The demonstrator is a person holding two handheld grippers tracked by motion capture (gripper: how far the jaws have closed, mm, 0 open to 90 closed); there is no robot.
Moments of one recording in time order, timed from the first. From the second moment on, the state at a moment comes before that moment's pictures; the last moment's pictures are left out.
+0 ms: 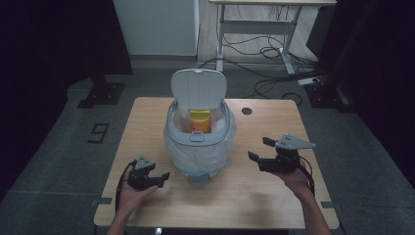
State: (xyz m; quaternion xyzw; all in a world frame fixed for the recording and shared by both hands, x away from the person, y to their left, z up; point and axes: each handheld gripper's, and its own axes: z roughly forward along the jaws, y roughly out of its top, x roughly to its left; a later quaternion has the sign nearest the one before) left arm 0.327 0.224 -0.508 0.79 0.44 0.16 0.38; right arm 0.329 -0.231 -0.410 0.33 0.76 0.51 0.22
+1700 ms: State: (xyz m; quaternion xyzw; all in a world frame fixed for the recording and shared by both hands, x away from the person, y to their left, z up) left arm 0.323 0.240 -0.455 0.76 0.44 0.16 0.45; right arm 0.305 -0.262 -0.507 0.39 0.78 0.46 0.18
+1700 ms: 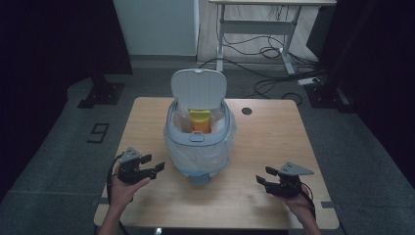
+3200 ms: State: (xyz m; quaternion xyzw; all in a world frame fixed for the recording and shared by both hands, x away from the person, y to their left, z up) left arm 0.385 0.213 -0.332 0.75 0.37 0.16 0.52; right arm 0.302 -0.264 -0.527 0.40 0.79 0.43 0.16
